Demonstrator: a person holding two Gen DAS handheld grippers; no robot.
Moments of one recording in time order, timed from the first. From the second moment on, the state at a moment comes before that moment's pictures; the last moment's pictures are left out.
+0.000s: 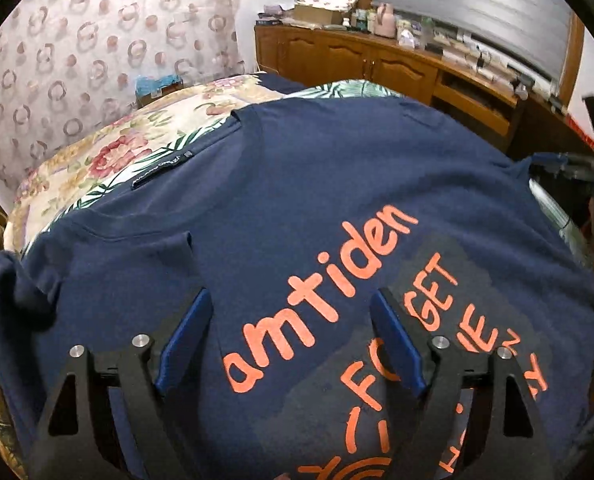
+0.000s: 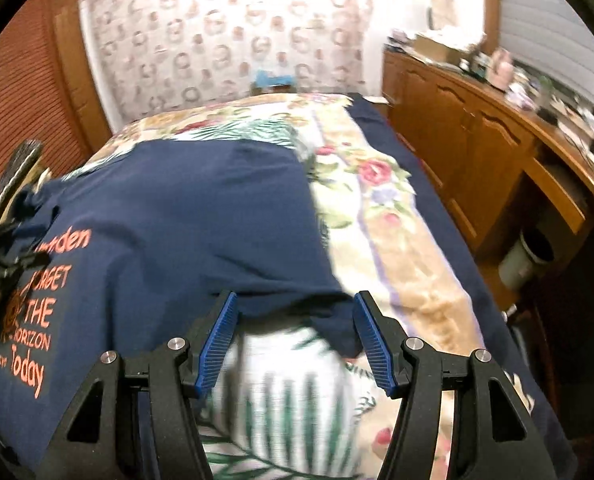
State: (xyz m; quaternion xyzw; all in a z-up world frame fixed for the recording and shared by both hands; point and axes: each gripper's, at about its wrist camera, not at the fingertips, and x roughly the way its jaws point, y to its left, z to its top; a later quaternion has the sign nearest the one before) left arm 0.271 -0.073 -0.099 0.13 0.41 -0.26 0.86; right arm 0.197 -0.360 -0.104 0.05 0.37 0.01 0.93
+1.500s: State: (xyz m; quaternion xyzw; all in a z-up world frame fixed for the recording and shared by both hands) left arm 0.258 -0.049 -0.061 0.07 0.33 -0.25 0.91; right arm 0.248 -0.277 -0.047 0.00 0.37 0.12 0.92
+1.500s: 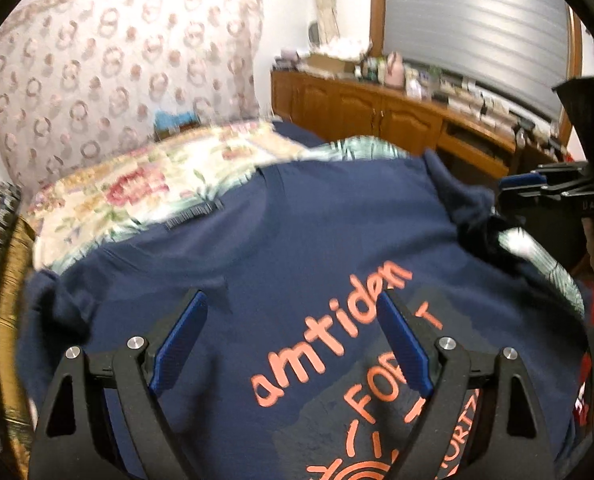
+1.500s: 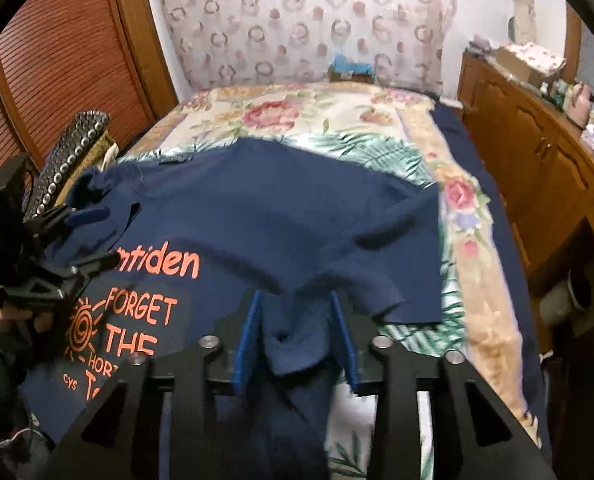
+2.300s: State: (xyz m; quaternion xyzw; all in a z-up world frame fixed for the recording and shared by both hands) left arm 0.261 -0.024 -0.057 0.02 0.32 -0.25 0.91; right arm 0.292 -0.291 -0.079 -0.01 0.40 0.05 0.92
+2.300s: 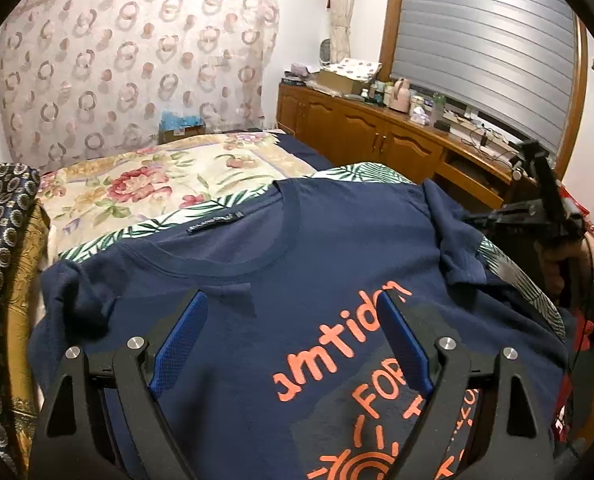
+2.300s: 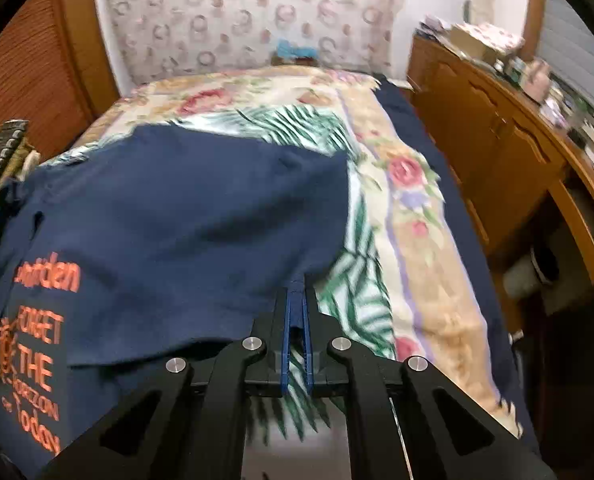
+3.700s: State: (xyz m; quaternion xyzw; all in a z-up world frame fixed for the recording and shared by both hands) left arm 0.267 -0.008 -0.069 0.02 0.32 -0.19 0.93; right arm 0.269 -0.172 -0.041 -0.07 0.42 0.13 0.90
